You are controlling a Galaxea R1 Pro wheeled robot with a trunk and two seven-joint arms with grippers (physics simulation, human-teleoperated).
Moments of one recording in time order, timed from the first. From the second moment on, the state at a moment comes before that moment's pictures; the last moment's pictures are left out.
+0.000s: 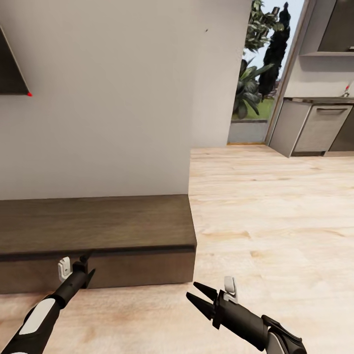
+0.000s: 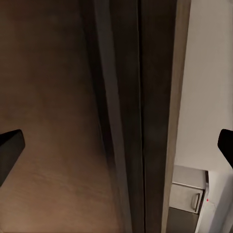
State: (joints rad) left arm -0.44 0.17 0.34 -0.72 1.31 0.42 -0.31; right arm -0.01 -0.01 0.03 -1.54 -0.51 0.51 0.97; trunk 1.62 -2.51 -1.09
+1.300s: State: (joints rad) left arm -0.44 0.17 0.34 -0.72 1.31 0.42 -0.31; right arm -0.01 0.00 0.03 -1.54 -0.51 0.51 0.97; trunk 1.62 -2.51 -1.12
